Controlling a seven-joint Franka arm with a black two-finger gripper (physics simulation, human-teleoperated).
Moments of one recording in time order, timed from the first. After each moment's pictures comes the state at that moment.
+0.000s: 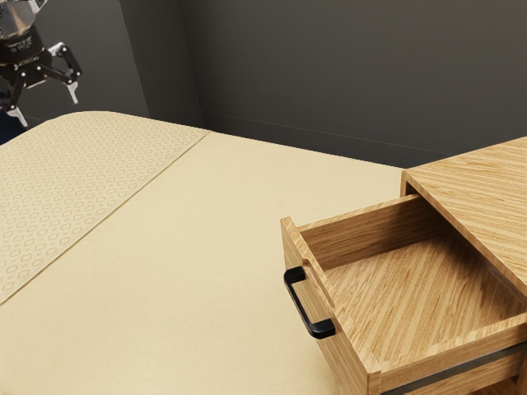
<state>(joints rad) 0.08 -0.27 0.15 -1.71 0.06 1.57 -0.92</state>
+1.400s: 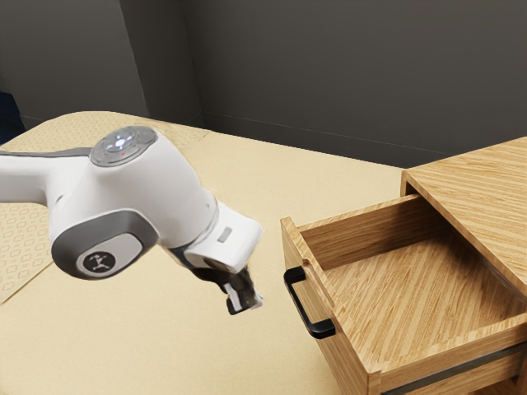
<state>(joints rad) -0.69 -0.40 0.05 -2.45 0.09 2.39 0.15</state>
